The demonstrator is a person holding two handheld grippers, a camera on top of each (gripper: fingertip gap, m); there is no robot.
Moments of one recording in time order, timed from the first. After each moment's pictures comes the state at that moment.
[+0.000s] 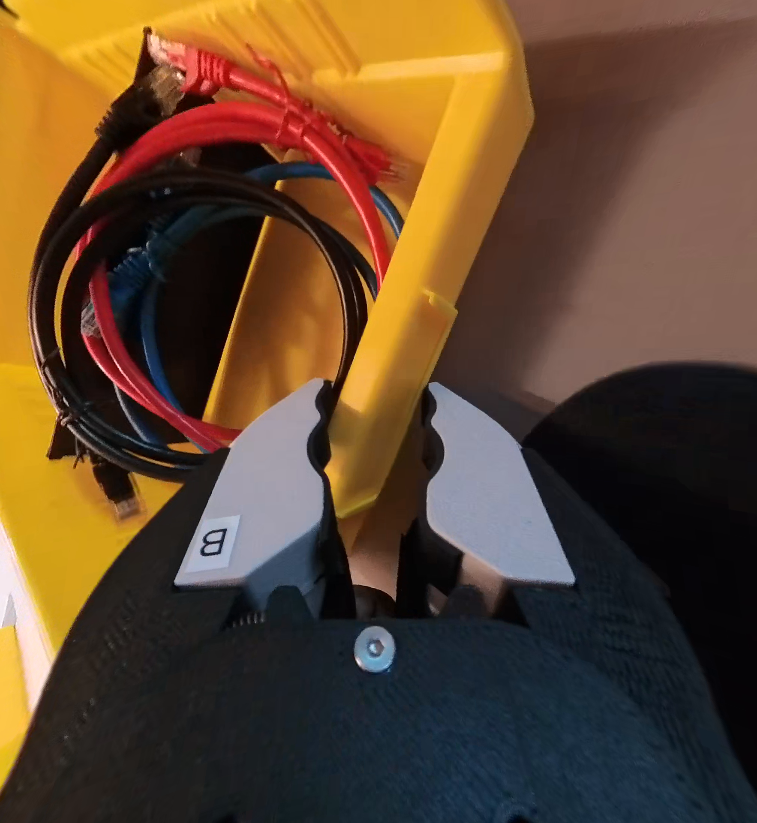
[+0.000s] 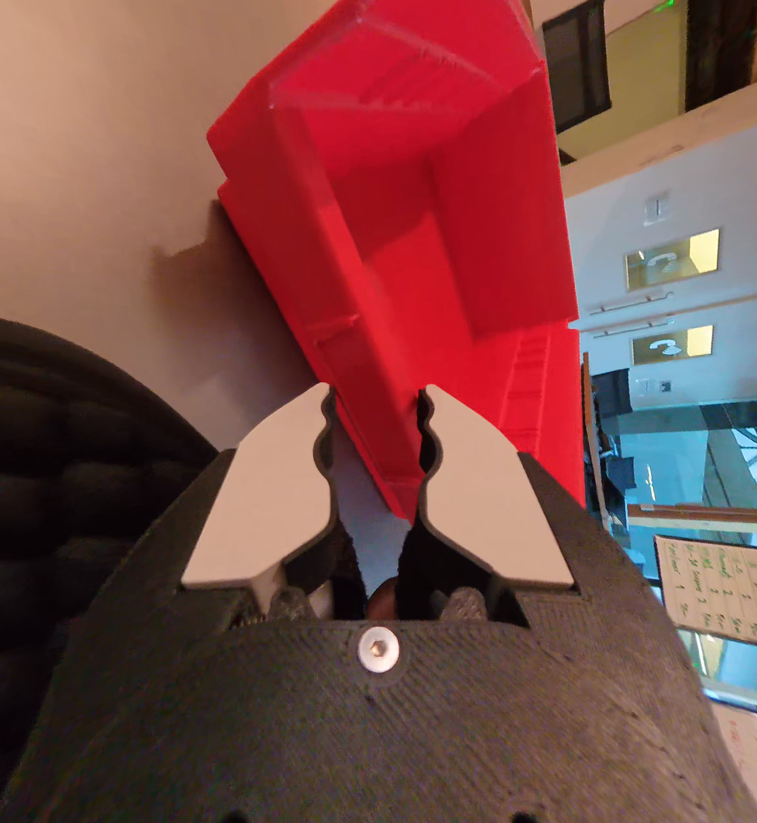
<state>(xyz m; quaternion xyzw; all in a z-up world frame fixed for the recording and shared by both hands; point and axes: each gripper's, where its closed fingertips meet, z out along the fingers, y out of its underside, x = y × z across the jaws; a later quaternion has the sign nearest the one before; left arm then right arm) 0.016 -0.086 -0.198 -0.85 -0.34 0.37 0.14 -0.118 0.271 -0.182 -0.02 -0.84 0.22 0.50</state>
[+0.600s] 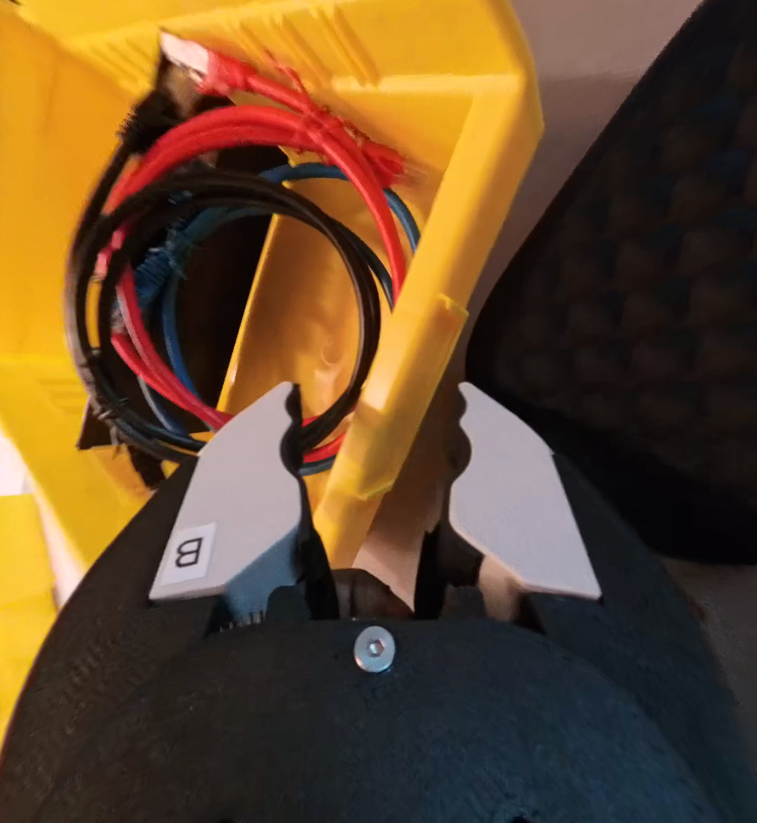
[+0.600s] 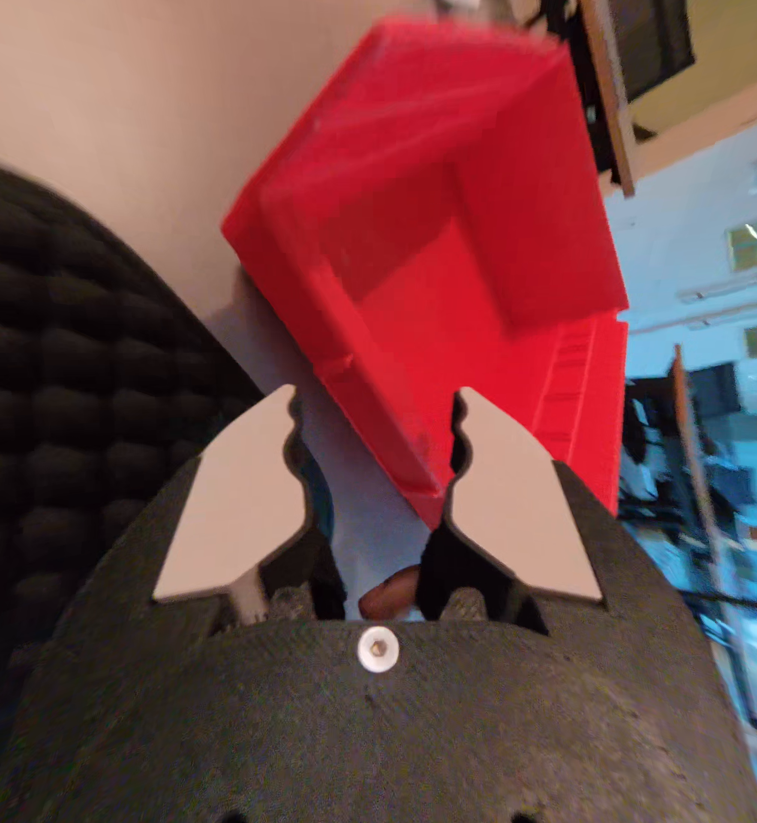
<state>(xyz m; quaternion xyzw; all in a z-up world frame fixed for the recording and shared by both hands) 0.105 -0.191 -0.182 -0.85 -0.38 0.36 0.11 -0.104 0.319 -0.173 -0.05 -0.87 0.25 0.43</state>
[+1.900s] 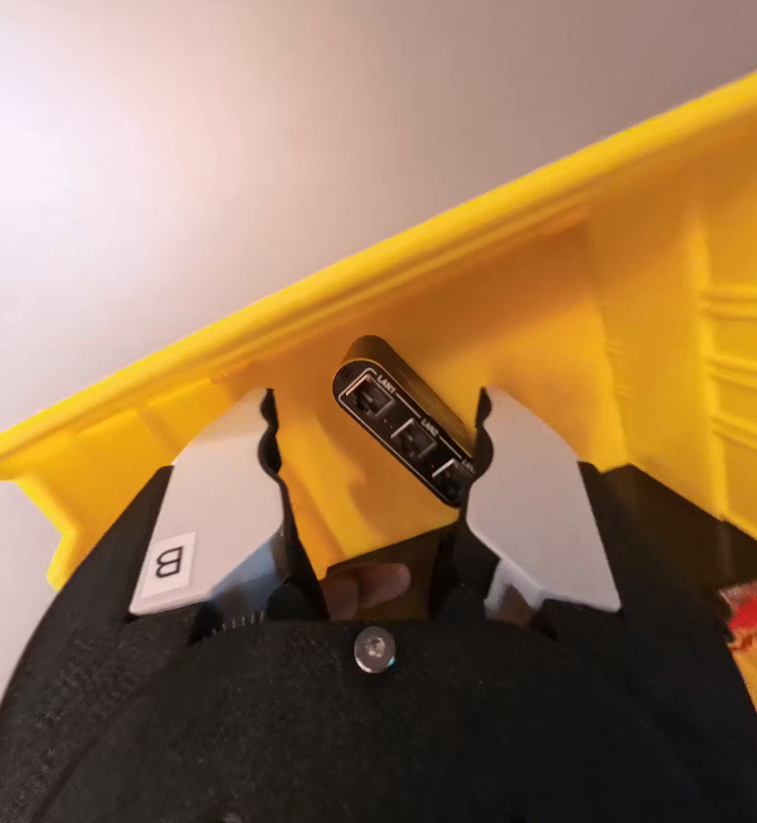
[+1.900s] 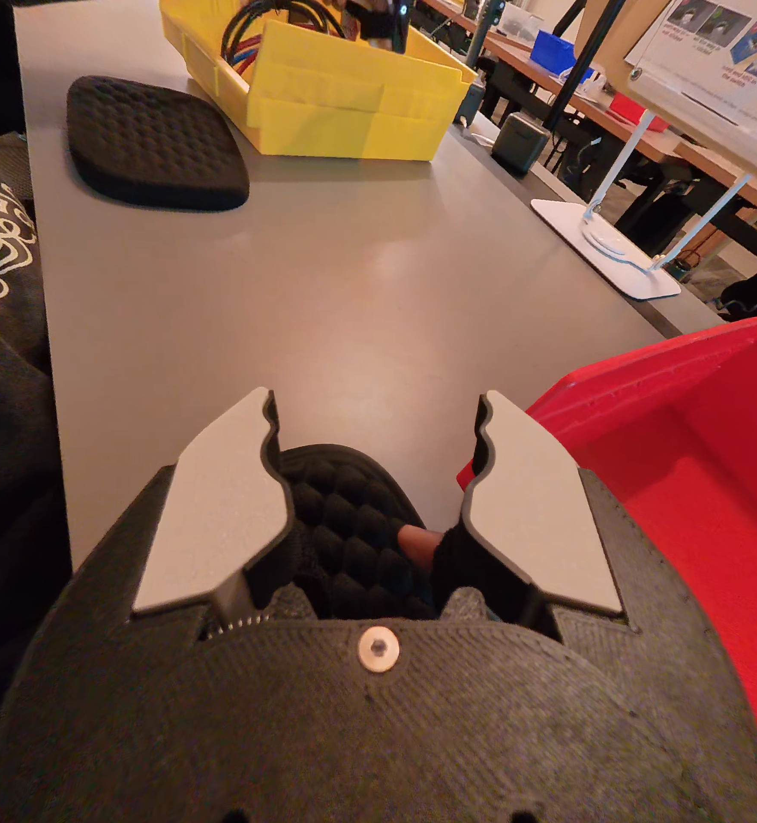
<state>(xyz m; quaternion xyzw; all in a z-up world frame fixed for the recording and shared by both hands) -0.079 -0.325 -0.182 -0.65 -0.76 0.08 0.05 -0.013 0.224 -0.150 0.04 -0.82 0.55 0.15</state>
